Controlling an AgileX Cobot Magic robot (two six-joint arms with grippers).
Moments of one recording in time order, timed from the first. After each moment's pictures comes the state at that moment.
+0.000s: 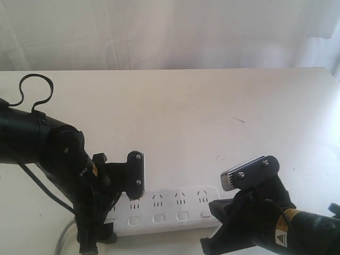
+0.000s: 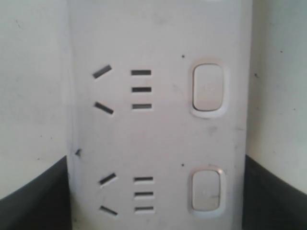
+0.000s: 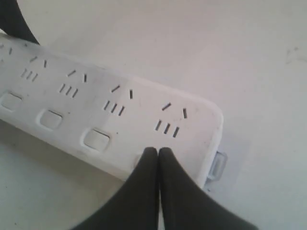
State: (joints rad) left arm -0.59 1.71 -0.83 -0.15 0.54 0.95; right arm 0.70 1.48 -0.25 -0.05 -0.49 0.20
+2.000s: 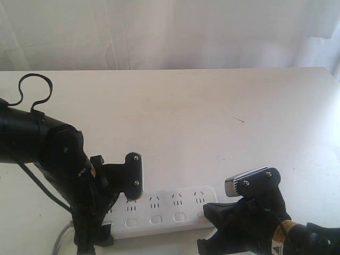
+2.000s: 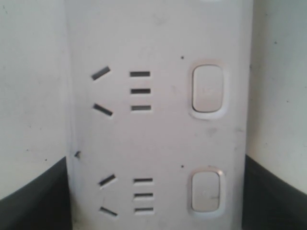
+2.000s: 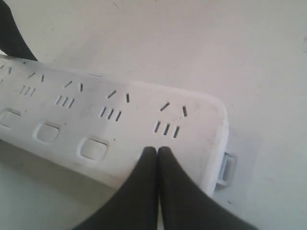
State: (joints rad) left arm -0.59 1.71 -0.83 -0.16 0.57 0.94; right arm 0.70 1.69 -0.19 -0.09 -0.82 0.31
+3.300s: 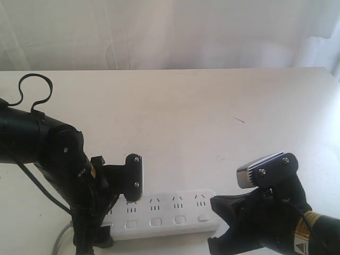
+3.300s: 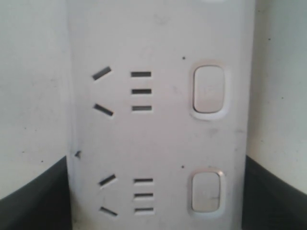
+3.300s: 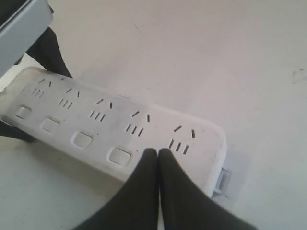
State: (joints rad) left arm -0.58 1.71 -0.83 -0.15 0.57 0.95; right arm 0.69 1.31 -0.20 -0.16 -0.48 0.35
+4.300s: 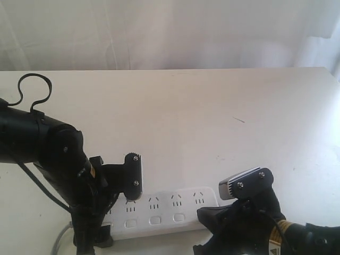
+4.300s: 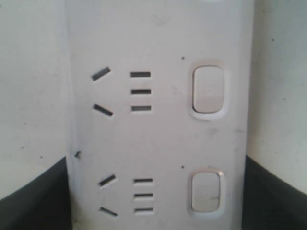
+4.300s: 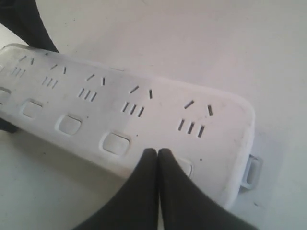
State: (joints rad) left arm -0.58 1.71 -0.83 -0.17 0.58 0.94; right arm 0.69 1.66 -0.20 -0.16 -0.81 0.35
